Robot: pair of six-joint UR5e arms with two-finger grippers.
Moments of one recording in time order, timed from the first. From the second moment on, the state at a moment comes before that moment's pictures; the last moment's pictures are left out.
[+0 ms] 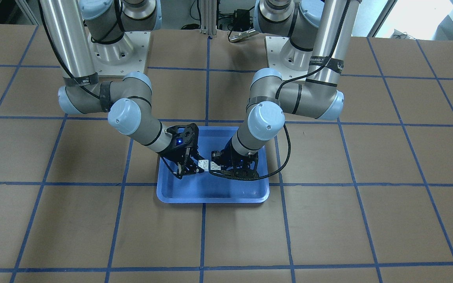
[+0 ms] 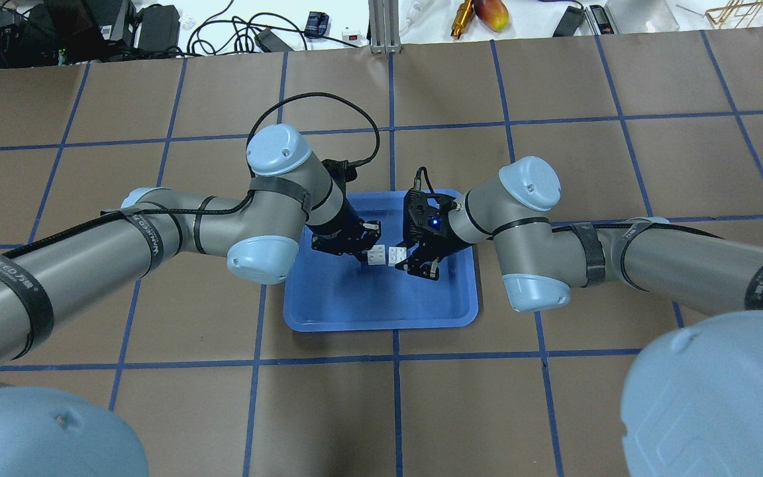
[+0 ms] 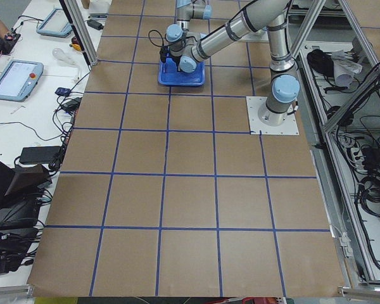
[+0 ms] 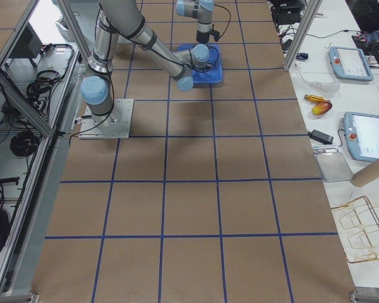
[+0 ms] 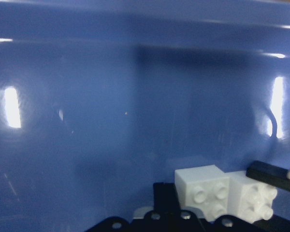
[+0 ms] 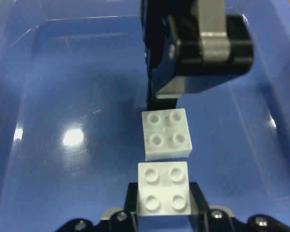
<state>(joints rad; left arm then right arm) -1.78 -2.01 -1.92 -0.80 1.30 -0.24 1.72 -1.09 2.08 -2.69 -0.98 -1.33</state>
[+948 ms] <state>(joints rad) -1.78 -2.01 -1.92 -0.80 1.30 -0.24 1.73 -1.09 2.08 -2.69 -0.98 -1.31</state>
